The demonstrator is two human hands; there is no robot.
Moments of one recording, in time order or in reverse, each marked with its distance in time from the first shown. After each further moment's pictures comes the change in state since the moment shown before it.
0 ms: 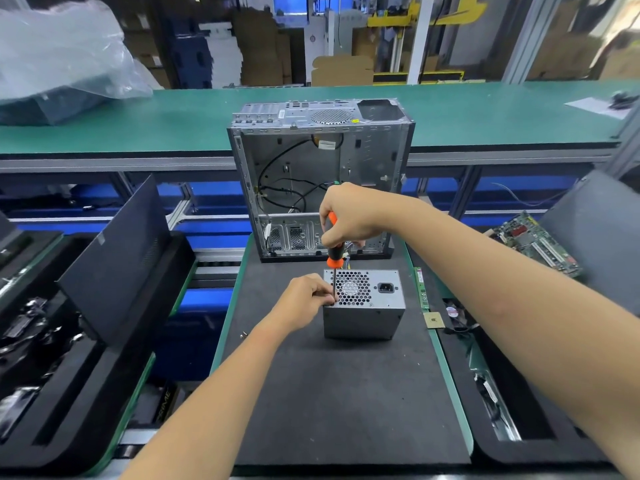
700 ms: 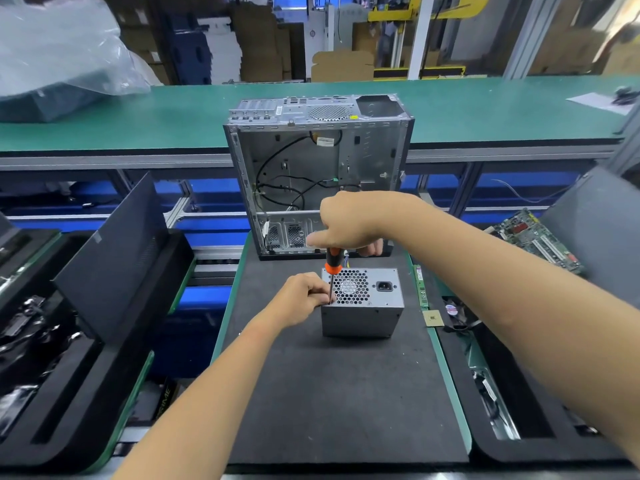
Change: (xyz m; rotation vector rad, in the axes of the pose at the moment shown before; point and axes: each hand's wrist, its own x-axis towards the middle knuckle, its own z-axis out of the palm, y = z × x) left_hand 0.002 -0.005 -0.004 -0.074 -0.058 -0.004; right_hand -0.012 -0.015 -0.001 -0.104 -0.145 0.112
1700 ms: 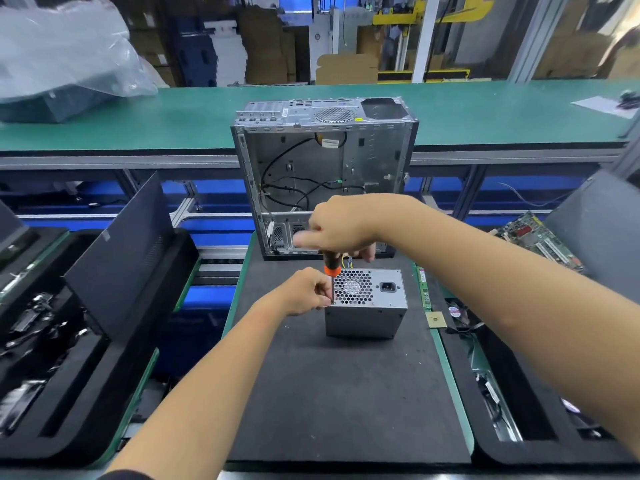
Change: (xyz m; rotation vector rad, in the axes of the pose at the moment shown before) left_hand 0.011 0.008 -0.015 0.176 -0.185 -0.031; right_hand -0.009 -0.018 -0.004 0.019 -0.053 -0.100
